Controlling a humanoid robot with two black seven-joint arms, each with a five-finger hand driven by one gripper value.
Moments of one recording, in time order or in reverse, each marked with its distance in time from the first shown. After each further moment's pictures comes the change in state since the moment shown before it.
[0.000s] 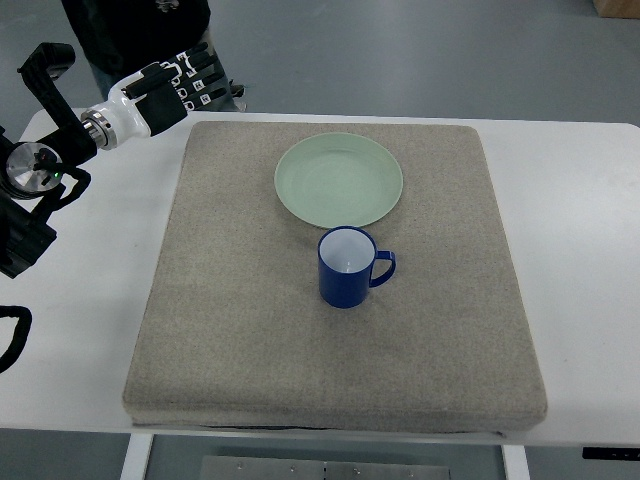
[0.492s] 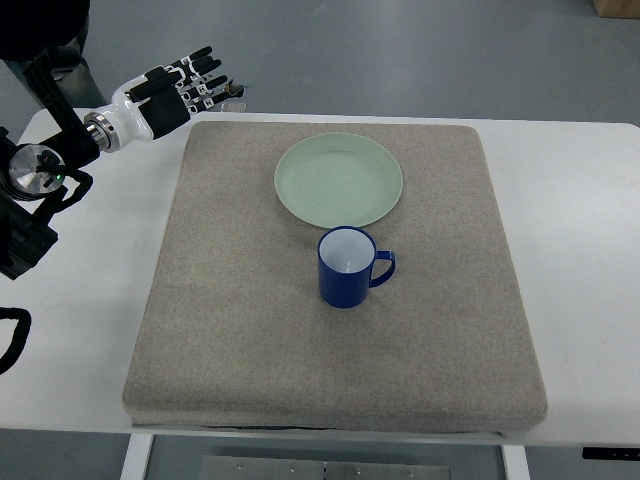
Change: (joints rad) left arm 0.002 0.001 0.036 0.010 -0.011 -0.013 -0.023; right arm 0.000 0.000 0.000 0.000 0.000 0.000 0.000
